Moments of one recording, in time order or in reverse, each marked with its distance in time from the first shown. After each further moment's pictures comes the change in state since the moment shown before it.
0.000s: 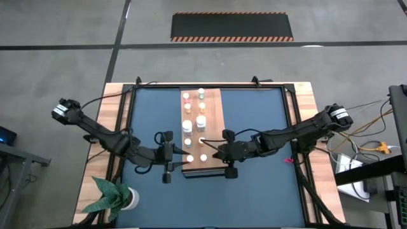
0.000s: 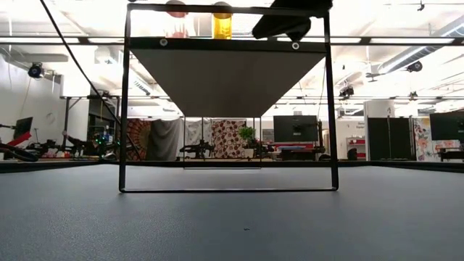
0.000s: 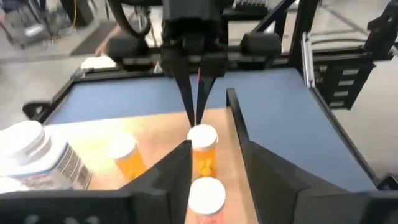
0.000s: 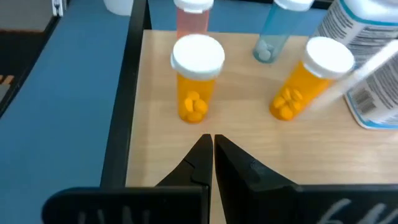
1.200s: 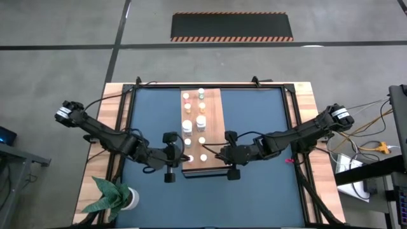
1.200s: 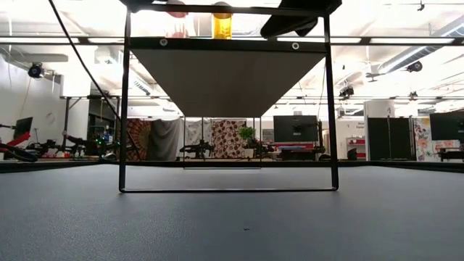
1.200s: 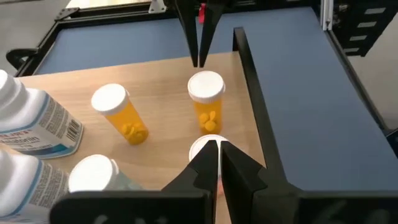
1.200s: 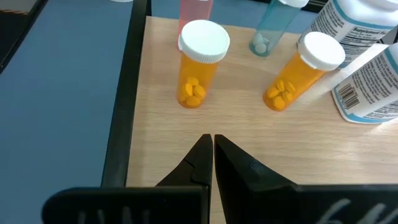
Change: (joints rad) left arm 0.043 0.098 0.141 -0.306 0.080 -0.094; right arm 0.042 -0.016 -0.002 -0.051 0.077 -0.034
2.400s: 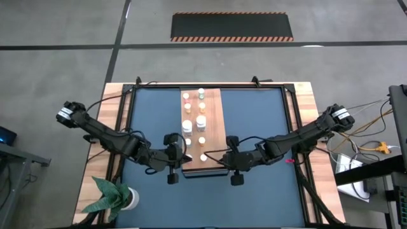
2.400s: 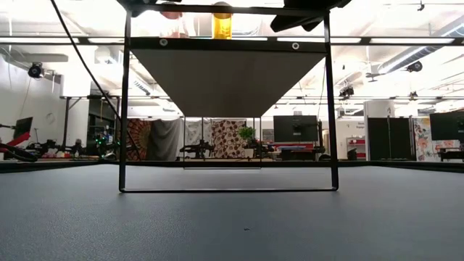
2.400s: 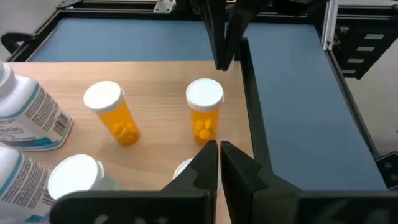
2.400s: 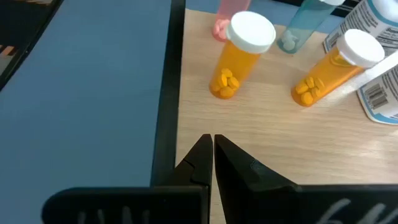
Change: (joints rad) left arm -0.007 0.027 0.001 0.044 -0.014 -0.102; right arm 0.054 -0.001 0.000 -0.023 0.010 0.000
